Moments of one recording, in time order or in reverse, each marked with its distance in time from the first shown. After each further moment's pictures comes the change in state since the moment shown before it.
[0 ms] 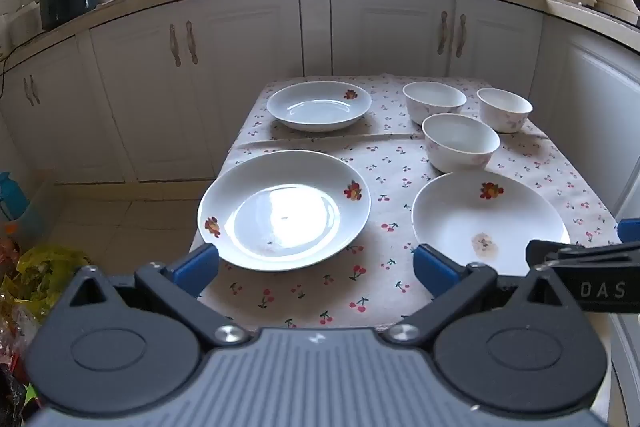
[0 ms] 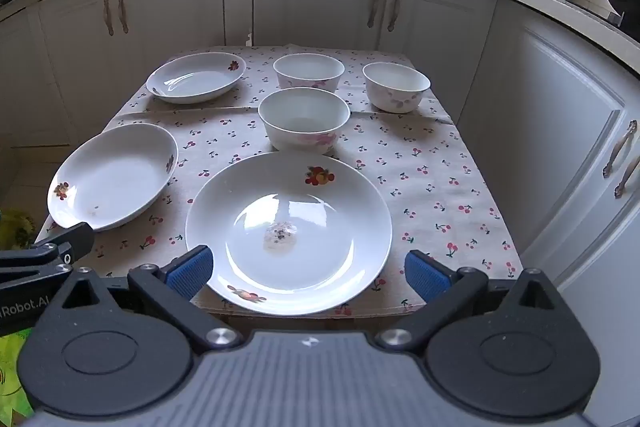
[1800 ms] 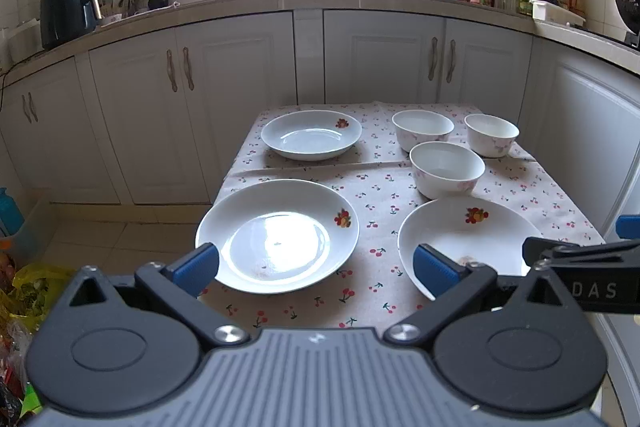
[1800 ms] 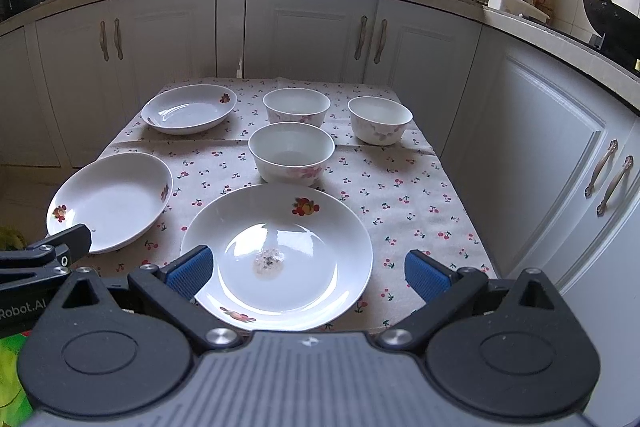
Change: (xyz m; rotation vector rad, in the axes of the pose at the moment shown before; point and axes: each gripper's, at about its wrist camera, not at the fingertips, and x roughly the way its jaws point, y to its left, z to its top) left arm -0.020 -0.001 0.004 0.000 -0.086 -0.020; right arm -0.022 -0.001 0.001 -0.008 -0.099 -0.034
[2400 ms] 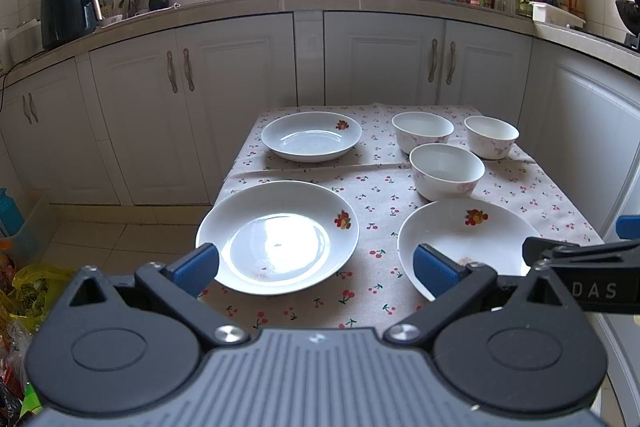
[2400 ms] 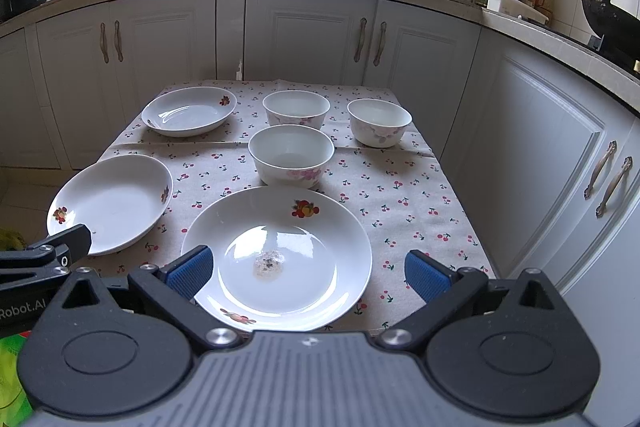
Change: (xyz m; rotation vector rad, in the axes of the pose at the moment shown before) left arm -0.001 -0.001 0.000 -0.002 -0.004 -0.001; right arm -0.002 0.000 0.000 -0.001 -0.005 -0.002
